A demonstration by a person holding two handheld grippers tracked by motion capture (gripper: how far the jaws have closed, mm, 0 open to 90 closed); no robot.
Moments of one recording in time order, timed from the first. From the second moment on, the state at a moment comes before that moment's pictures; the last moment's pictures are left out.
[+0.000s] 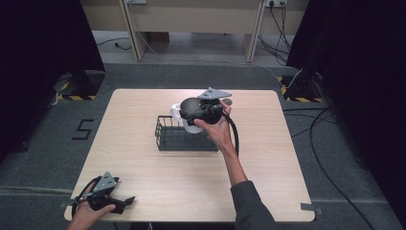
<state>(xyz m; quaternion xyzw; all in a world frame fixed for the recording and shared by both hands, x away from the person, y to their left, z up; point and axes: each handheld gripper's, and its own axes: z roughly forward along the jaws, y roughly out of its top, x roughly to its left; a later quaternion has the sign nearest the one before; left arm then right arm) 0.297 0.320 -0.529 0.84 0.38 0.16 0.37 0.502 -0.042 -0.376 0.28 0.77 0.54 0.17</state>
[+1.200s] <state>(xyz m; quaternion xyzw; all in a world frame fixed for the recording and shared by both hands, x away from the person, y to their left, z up) 0.297 0.320 -0.529 0.84 0.38 0.16 0.37 0.513 -0.044 -0.420 0.30 0.79 0.51 0.15</state>
